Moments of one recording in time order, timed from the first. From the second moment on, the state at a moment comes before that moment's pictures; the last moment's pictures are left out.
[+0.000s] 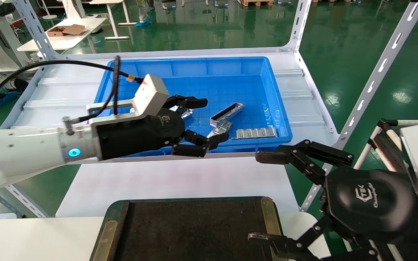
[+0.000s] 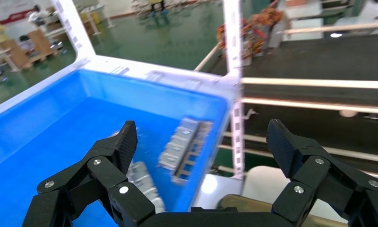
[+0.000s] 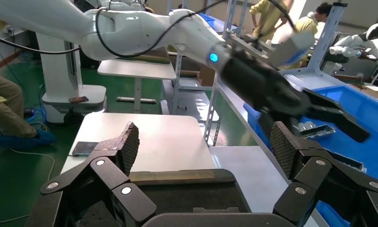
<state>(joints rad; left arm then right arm) -1.41 1.07 0.48 -0.83 1.17 1.15 -0.08 1.09 -0.59 -0.33 1.28 -0.69 -1.47 0.16</state>
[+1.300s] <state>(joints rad) -1.58 1.37 0.69 -0.31 1.16 0.78 0.05 1.09 -0.59 -0.34 1.28 -0.69 -1.47 0.16</state>
